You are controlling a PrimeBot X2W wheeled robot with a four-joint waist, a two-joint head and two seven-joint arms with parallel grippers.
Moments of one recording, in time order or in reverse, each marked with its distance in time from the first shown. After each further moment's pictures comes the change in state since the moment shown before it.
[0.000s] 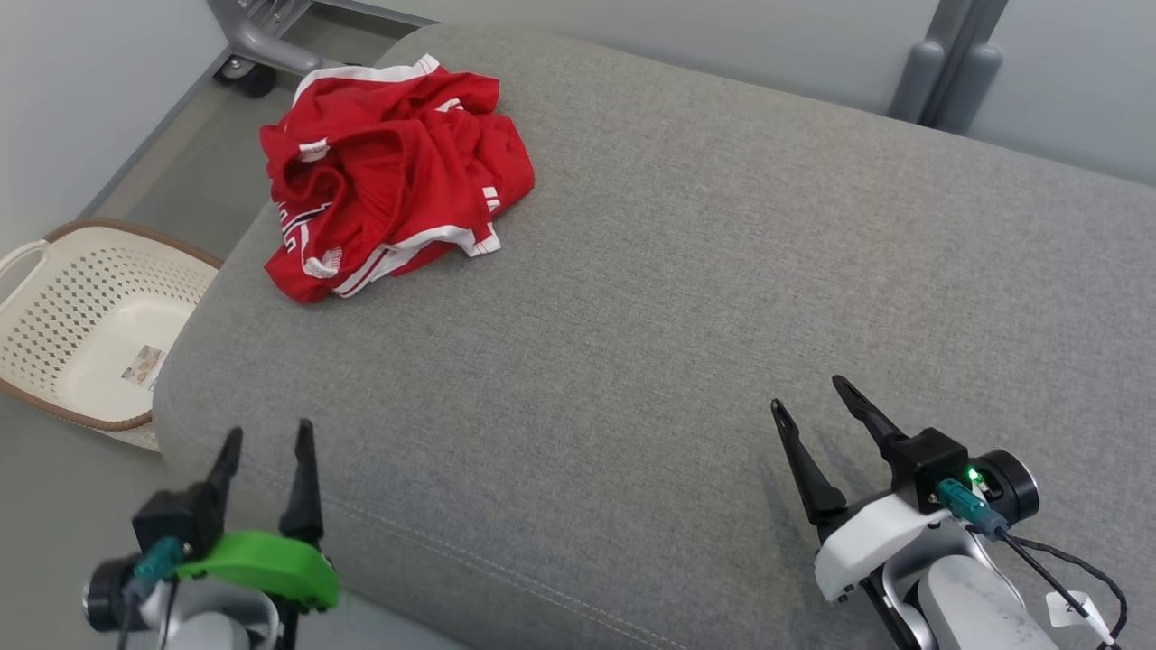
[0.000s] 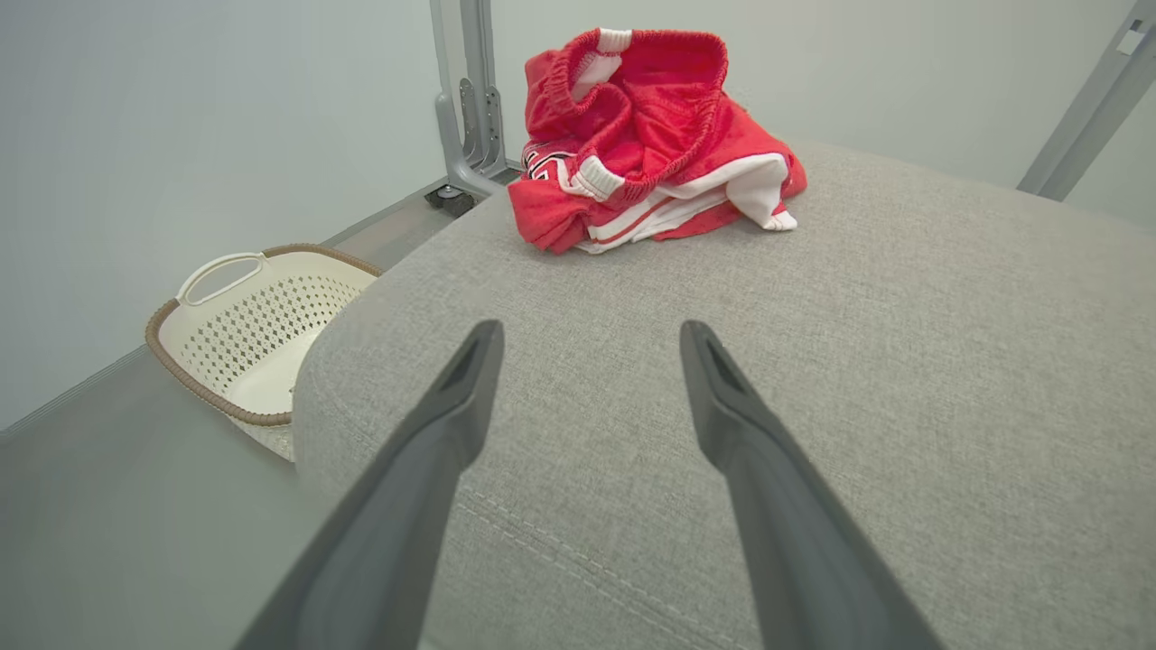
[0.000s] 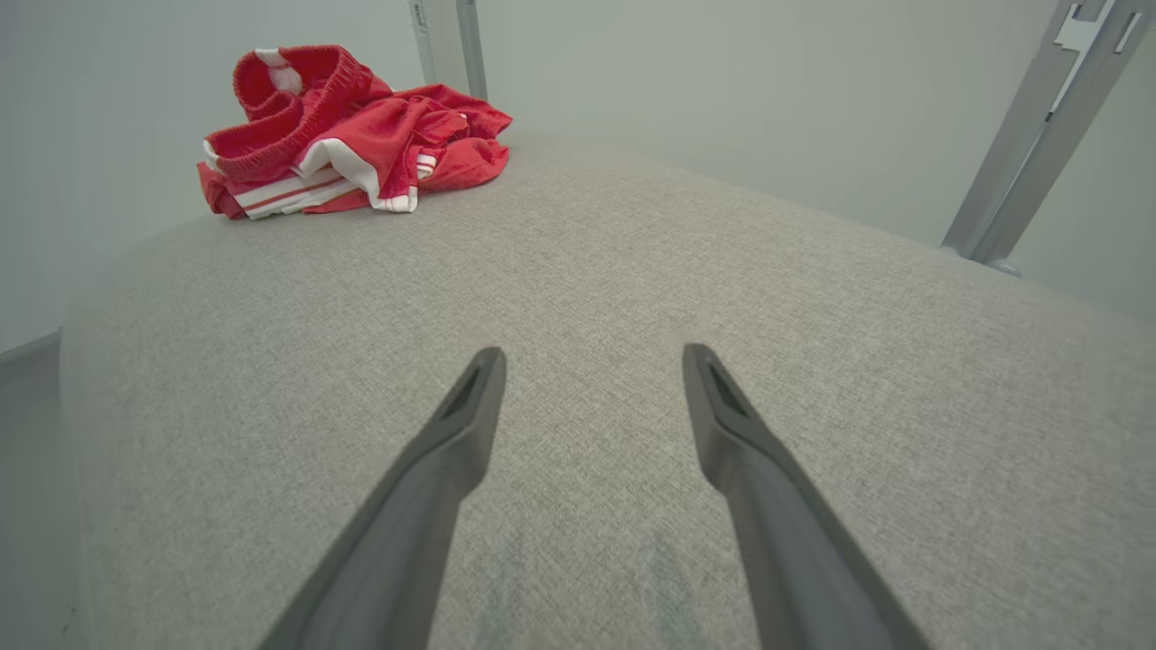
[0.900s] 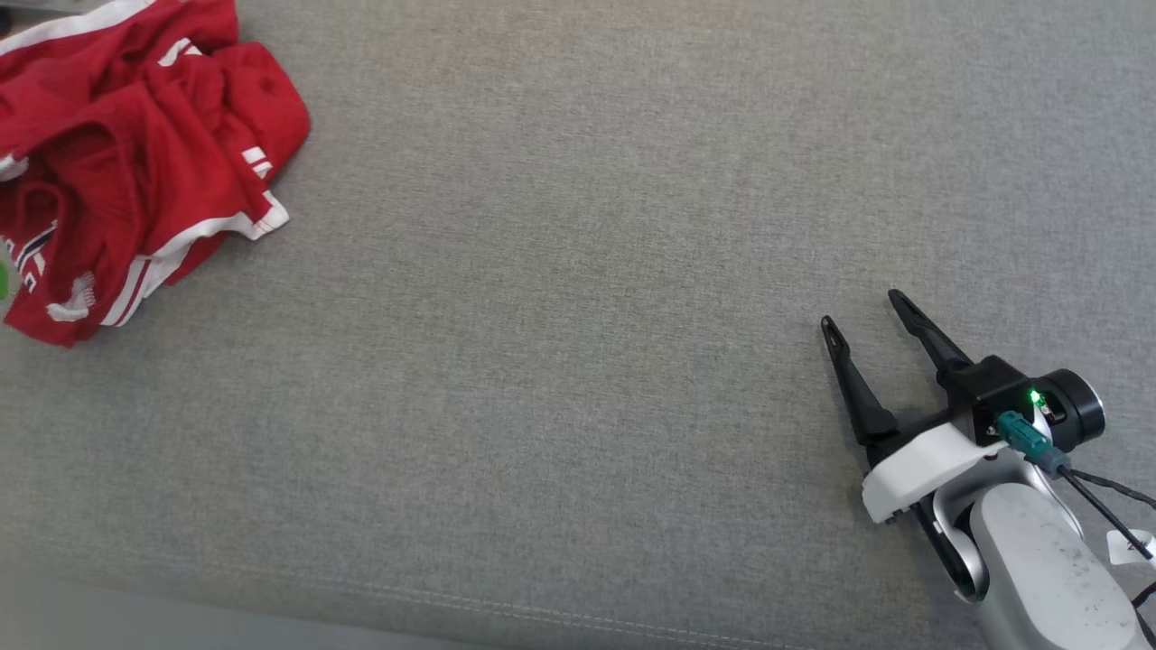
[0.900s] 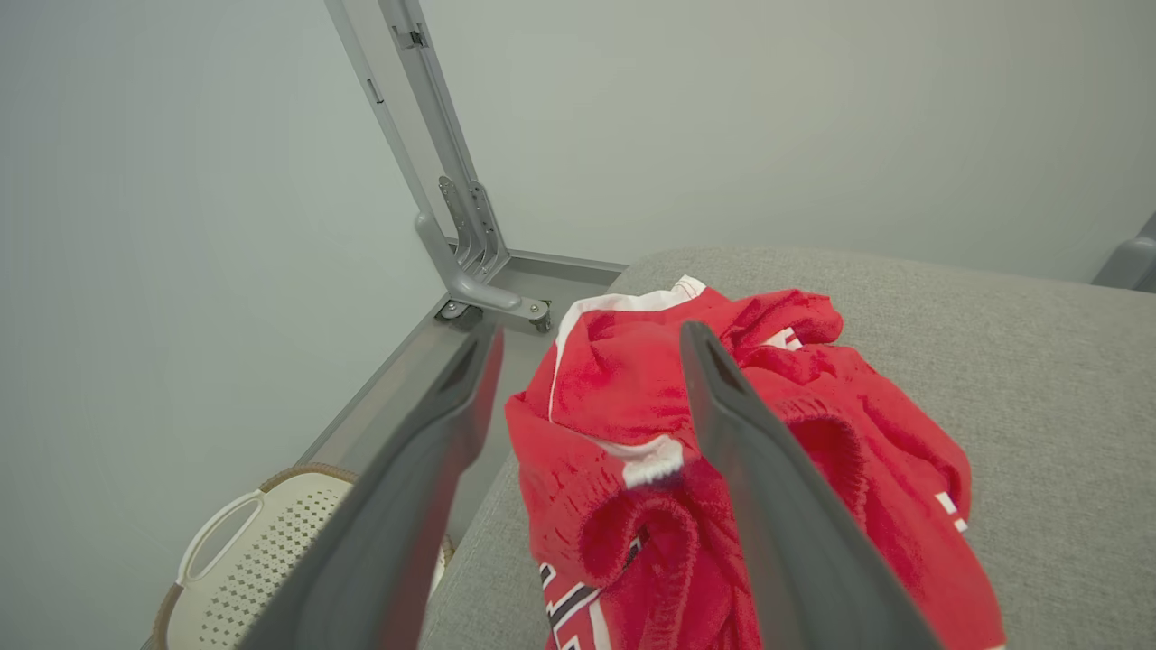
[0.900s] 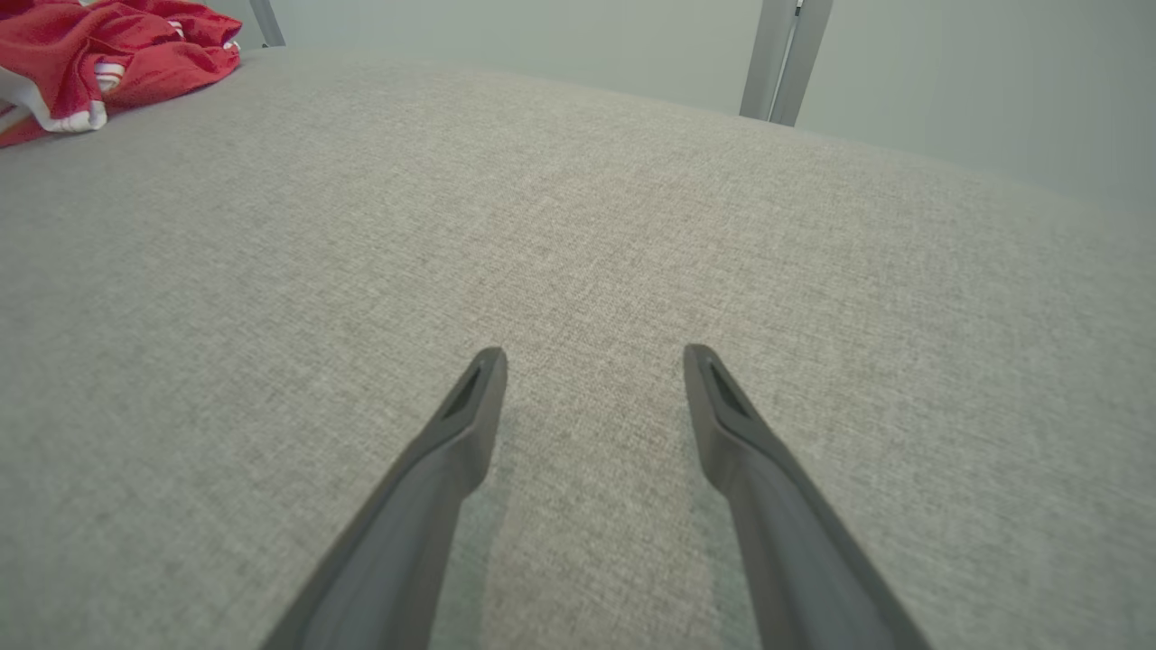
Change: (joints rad) left arm -0.759 0.461 -0.246 0.485 -0.341 -0.011 0.107; right arm -0.089 -0.088 -0.028 -0.046 0.002 0.000 0.000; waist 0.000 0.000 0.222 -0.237
